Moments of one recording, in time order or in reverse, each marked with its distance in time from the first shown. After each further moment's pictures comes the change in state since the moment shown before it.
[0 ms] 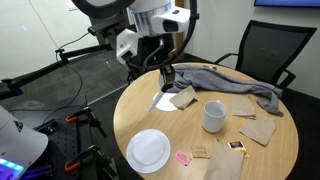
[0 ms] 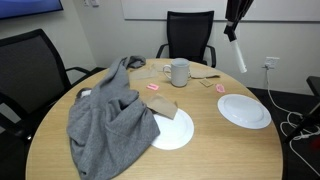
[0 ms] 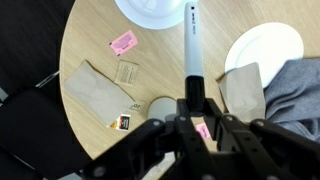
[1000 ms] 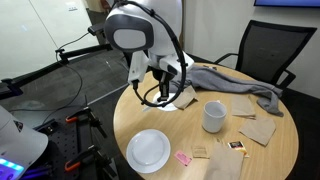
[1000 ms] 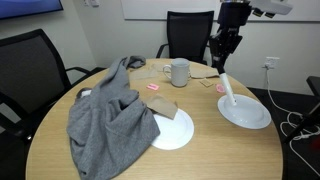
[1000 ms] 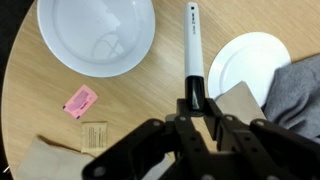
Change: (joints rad) arm -0.002 0.271 0.061 0.105 0.340 -0.005 -0.009
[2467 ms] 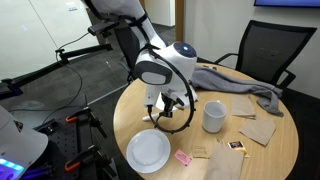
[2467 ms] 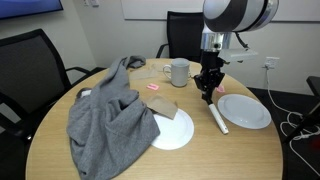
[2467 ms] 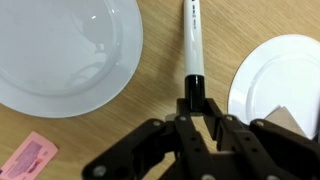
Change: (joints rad) arm -0.085 0.386 0.100 0.238 0.090 0.000 -0.033
